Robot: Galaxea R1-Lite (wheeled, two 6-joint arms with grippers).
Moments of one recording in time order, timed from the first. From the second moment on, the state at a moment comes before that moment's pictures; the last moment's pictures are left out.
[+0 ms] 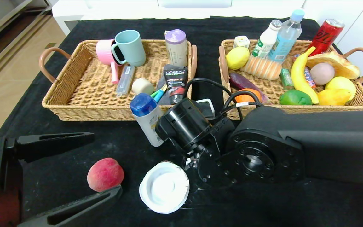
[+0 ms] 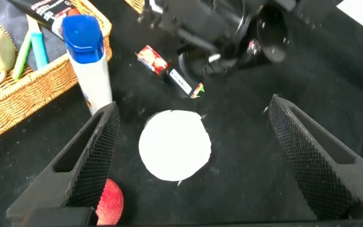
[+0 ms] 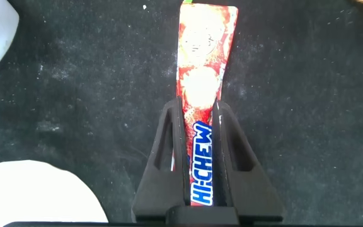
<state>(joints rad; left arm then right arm) -0.67 0.98 -0.71 -0.15 -0.17 0.13 0.96 2.13 -1.78 0.52 -0.71 0.53</state>
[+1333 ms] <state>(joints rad) -0.67 0.96 -0.71 -0.15 -0.17 0.14 0.83 1.86 -1.74 0.57 -0.76 0.41</state>
